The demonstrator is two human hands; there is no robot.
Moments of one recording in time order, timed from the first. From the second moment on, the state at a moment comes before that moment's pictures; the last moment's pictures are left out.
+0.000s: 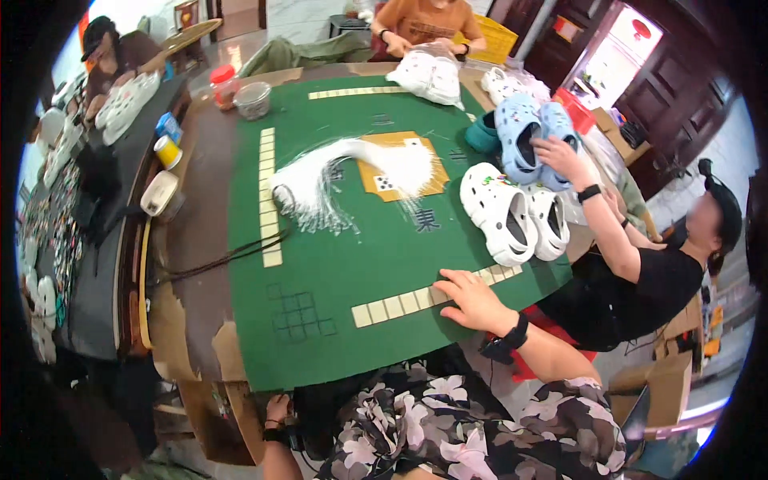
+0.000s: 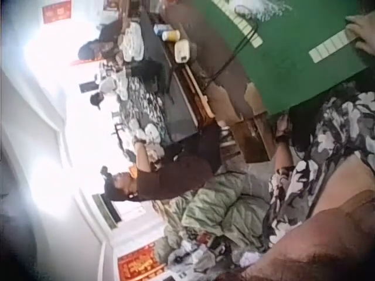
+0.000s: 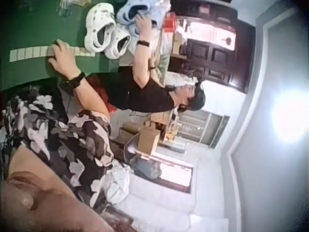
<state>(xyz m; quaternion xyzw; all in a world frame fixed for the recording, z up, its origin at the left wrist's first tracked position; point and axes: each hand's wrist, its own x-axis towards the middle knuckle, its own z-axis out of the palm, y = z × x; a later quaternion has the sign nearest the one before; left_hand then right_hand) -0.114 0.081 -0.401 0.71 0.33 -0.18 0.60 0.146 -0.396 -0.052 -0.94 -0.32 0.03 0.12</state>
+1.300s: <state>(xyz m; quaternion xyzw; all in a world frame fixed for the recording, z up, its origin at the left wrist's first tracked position) -0.142 0.072 -0.407 0.77 0.23 -0.13 0.58 0.194 -0.630 -0.061 -0.96 0.04 -0.26 0.13</state>
